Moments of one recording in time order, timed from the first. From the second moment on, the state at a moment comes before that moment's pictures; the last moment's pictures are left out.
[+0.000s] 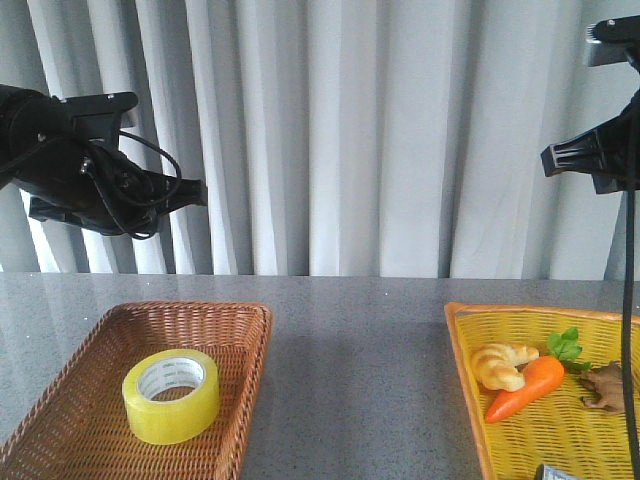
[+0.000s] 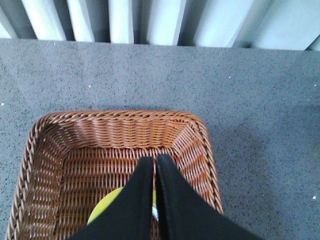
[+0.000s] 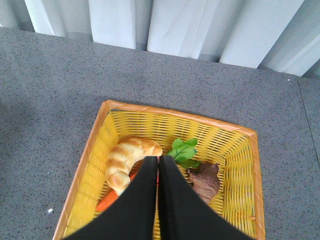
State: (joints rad) left arm -0.24 1.86 -2.08 0.09 1.01 -0.34; right arm 0.11 1.67 -2.10 -0.19 1.22 0.04
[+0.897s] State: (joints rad) left arm -0.23 1.67 -1.80 0.16 0.83 -0.34; right arm 0.11 1.67 -2.10 -0.19 1.22 0.04
